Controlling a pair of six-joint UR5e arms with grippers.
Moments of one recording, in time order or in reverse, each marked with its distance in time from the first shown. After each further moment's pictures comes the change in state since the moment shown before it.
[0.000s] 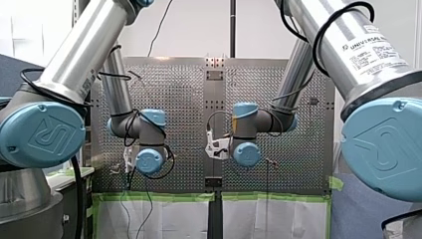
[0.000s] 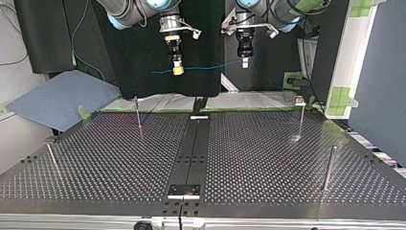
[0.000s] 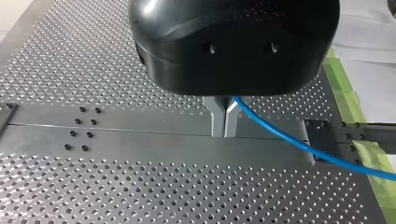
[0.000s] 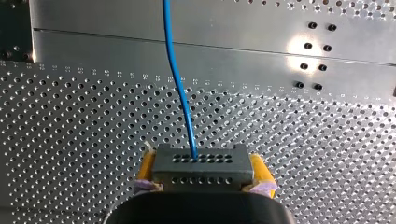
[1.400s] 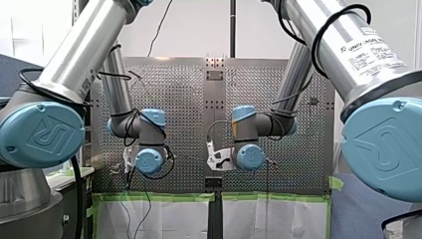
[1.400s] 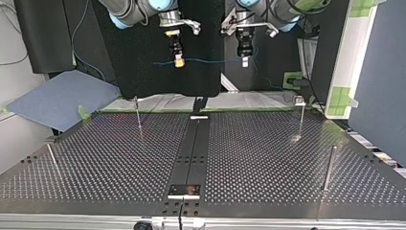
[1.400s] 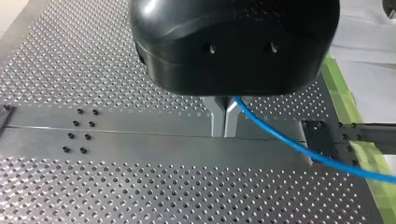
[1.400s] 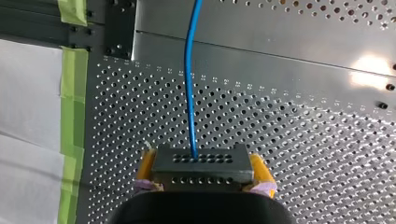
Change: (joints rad) left arm -0.016 0.015 0.001 -0.017 -0.015 0.010; right arm 0.006 0.019 0.004 0.181 -0.007 0.008
